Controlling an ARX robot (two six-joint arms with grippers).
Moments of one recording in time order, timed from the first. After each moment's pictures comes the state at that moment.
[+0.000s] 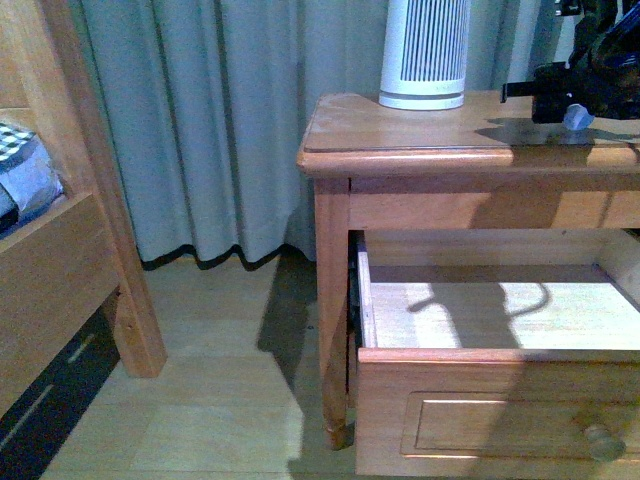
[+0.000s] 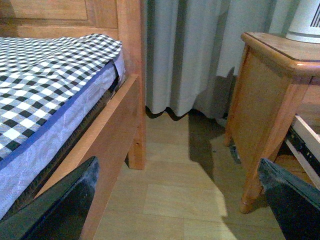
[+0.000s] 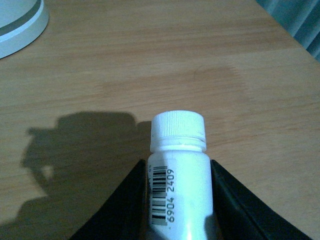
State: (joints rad) left arm 0.00 0.00 0.01 0.00 0.00 0.00; right arm 0.01 2.20 1.82 -0.04 0.37 0.08
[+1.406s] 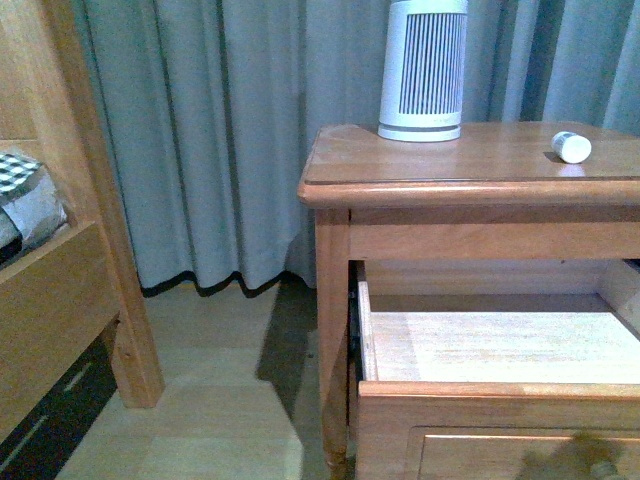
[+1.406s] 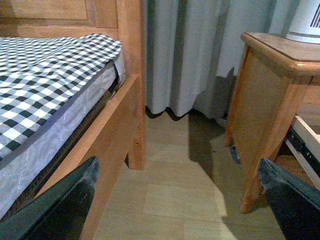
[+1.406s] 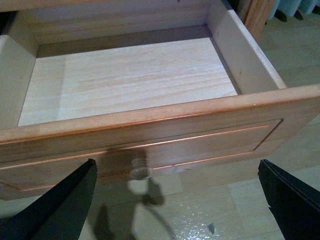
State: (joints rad) left arm 0.00 0.00 0.01 0.00 0.00 0.00; right arm 0.34 1.17 0.23 0.46 0.53 0.31
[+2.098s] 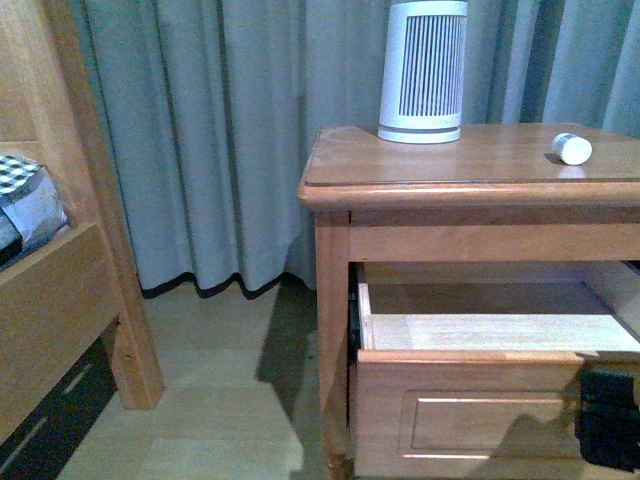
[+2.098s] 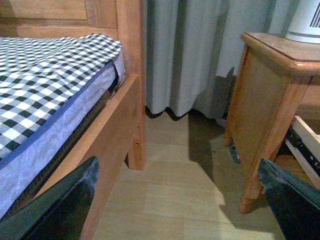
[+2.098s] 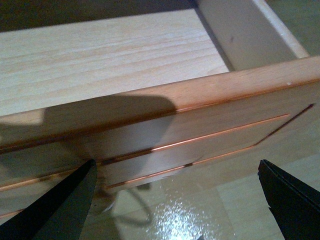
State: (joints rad) left arm 0.00 0.00 0.01 0.00 0.00 0.00; right arm 0.17 1.79 0.48 0.74 0.50 0.26
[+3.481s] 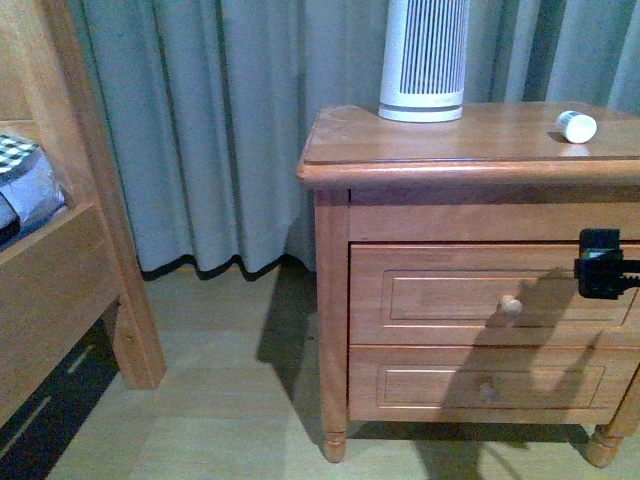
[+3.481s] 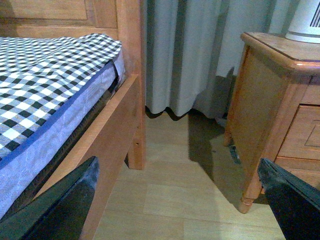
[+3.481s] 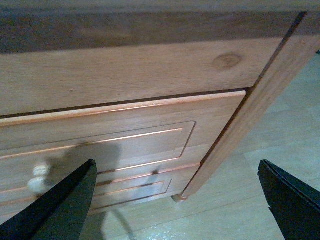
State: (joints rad) left arm 0.00 0.00 0.01 0.00 0.00 0.00; right arm -0.02 1.88 0.81 0.70 0.35 0.04
